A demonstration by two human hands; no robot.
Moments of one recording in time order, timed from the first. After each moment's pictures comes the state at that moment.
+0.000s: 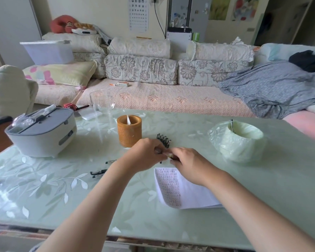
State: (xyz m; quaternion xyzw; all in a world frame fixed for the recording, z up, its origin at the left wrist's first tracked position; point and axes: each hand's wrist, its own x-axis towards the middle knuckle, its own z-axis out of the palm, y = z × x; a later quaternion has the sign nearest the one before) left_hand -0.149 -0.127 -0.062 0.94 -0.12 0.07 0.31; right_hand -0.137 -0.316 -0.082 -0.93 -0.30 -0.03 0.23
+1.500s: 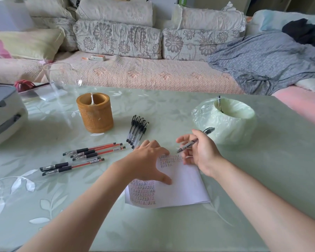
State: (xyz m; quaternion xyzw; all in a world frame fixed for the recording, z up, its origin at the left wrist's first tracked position) left_hand -0.099 -0.197 -0.150 0.95 -0.24 -0.06 0.16; right_hand -0.084 -0.393 -0.134 -0.64 0.06 0.14 0.75
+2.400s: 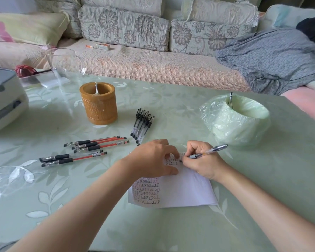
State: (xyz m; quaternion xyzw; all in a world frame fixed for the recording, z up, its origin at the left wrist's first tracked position) left_hand -0.096 -0.201 -0.154 0.94 -0.26 -0.03 0.21; right_hand -0.087 -0.401 -0.171 -0.81 -0.16 0.06 0.56
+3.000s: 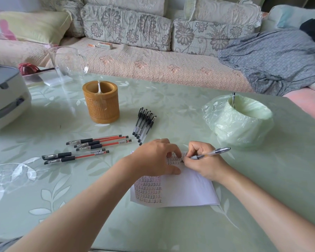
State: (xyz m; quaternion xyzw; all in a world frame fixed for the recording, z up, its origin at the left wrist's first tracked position) left_hand -0.094 -0.203 -0.156 0.94 -0.24 -0.04 0.22; right_hand -0.085 -0.406 -0.175 -0.84 -0.17 0.05 0.52
